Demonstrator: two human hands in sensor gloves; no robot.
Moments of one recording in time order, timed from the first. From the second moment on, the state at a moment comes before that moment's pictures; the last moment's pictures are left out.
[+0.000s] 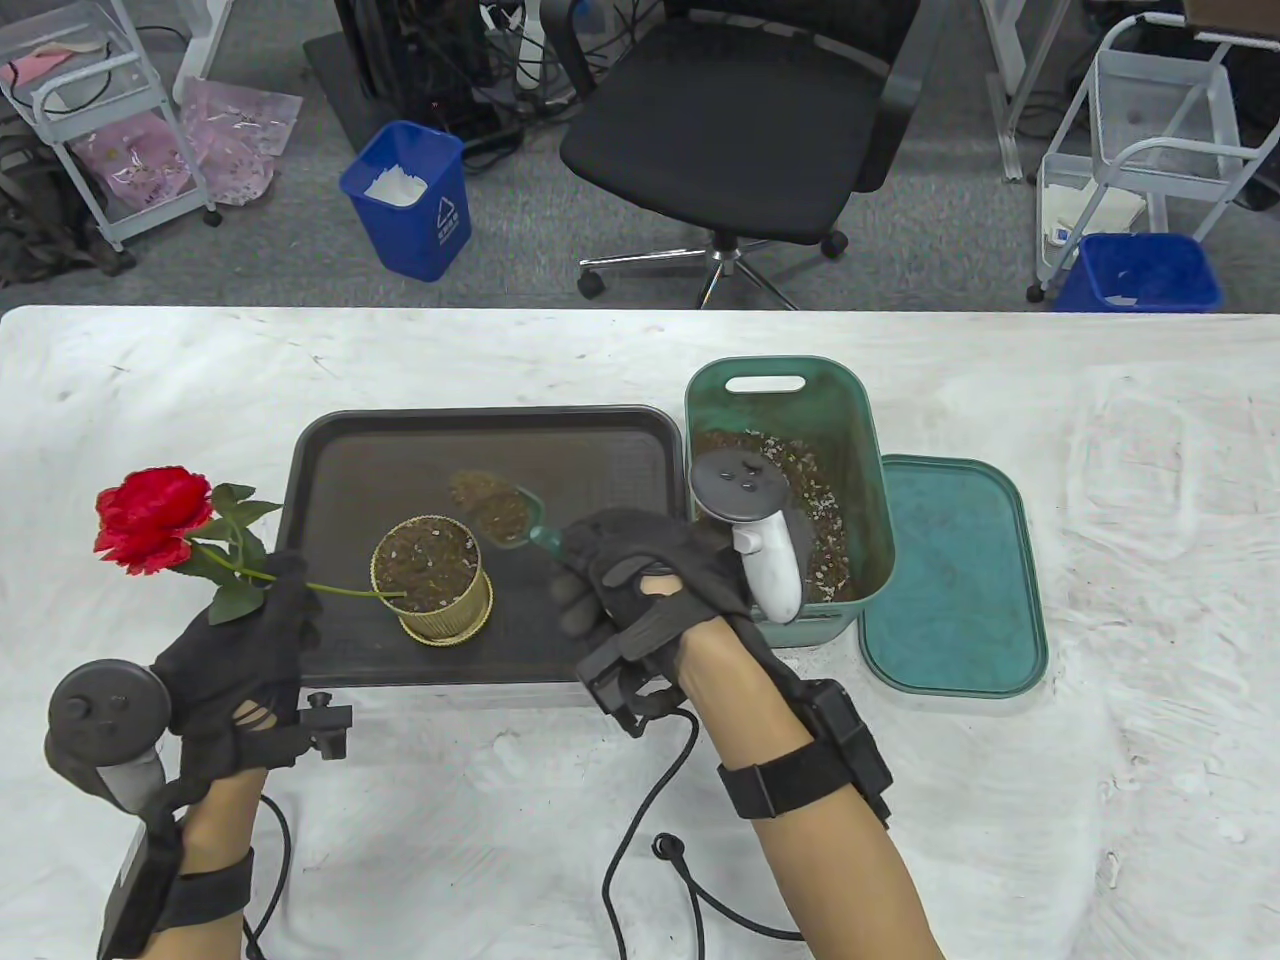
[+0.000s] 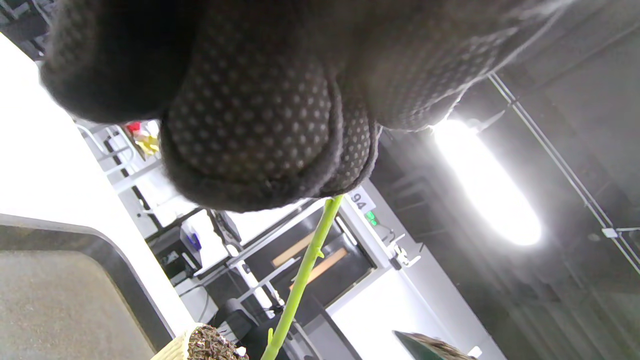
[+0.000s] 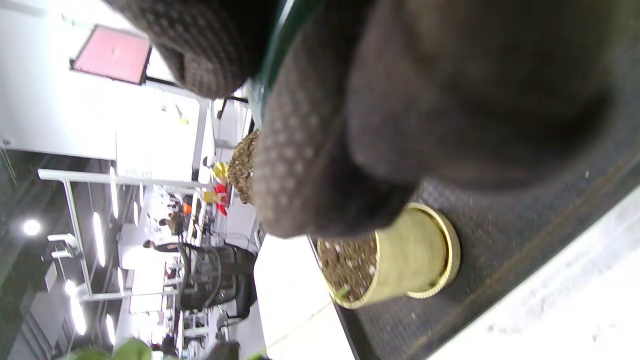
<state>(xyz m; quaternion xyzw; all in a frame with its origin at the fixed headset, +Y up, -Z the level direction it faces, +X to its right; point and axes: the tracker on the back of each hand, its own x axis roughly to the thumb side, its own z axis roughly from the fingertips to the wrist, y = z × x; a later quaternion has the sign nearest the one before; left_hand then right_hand) -0.363 -0.660 -0.198 0.25 0.05 0.46 0.85 0.003 -0.624 -0.283 -0.02 0.28 0.76 0.58</state>
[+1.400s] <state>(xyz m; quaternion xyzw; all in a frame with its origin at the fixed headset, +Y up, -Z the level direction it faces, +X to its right) -0.363 -0.660 -0.198 0.25 0.05 0.46 0.85 -0.072 -0.634 -0.249 0.11 -0.03 0.96 0.27</state>
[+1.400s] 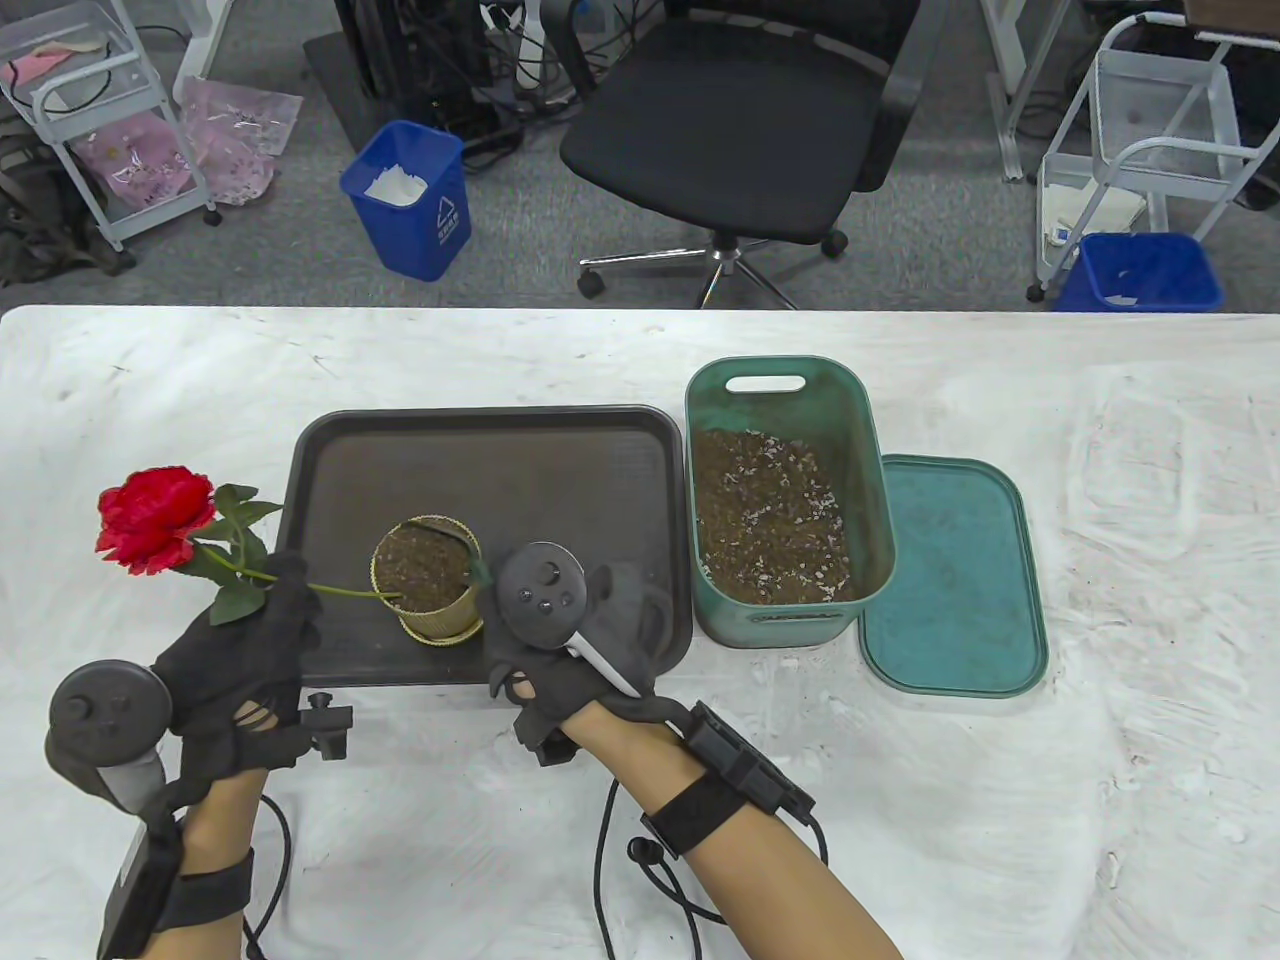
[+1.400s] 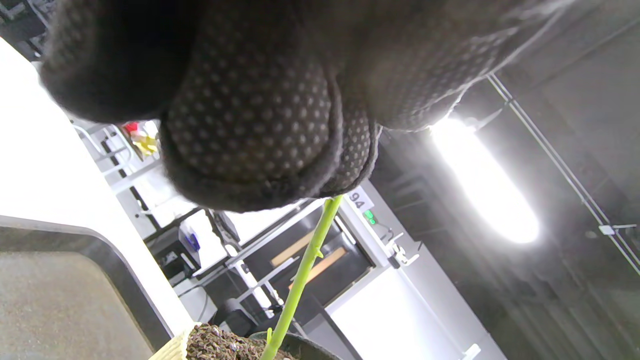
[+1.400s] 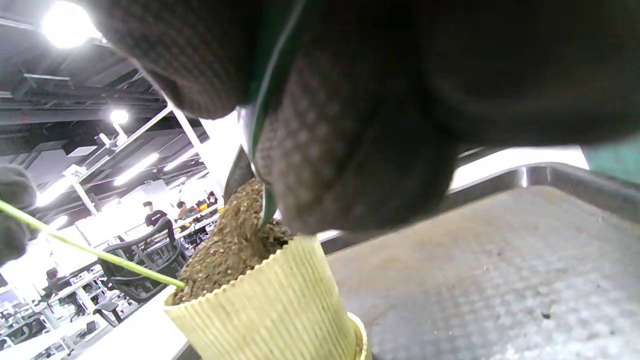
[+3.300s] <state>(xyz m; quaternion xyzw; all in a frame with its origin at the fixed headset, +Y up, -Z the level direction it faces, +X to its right) -0.366 -0.661 -0.198 0.25 0.06 0.45 0.86 0.149 -0.640 -0.370 -0.21 0.25 0.93 0.16</state>
